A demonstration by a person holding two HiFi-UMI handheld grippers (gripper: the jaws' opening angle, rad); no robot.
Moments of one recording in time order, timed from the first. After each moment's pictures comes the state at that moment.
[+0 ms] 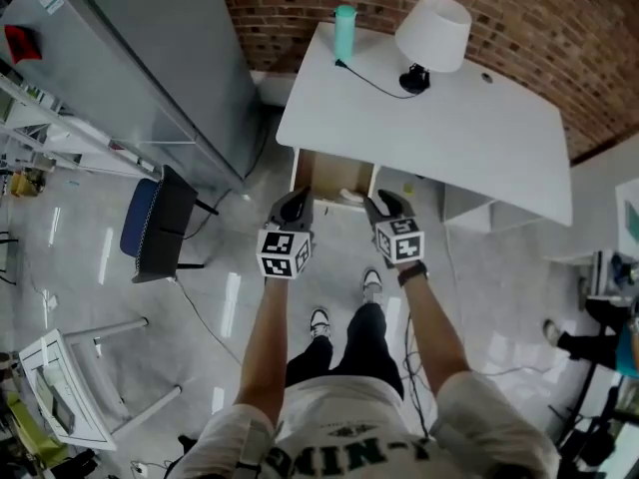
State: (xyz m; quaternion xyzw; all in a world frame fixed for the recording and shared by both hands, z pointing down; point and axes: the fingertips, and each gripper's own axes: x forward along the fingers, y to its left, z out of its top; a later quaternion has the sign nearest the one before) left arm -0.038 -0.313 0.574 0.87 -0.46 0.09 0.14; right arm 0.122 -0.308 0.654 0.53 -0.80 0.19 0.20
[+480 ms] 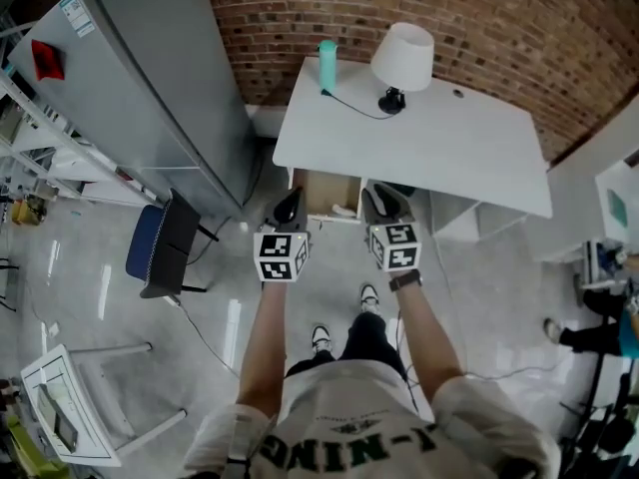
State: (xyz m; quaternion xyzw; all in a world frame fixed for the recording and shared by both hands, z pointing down) left arm -0.043 -0.284 0.458 0.88 -0.47 0.07 0.07; right arm 0.118 -0.275 0.492 0.60 -0.78 0.08 0.11
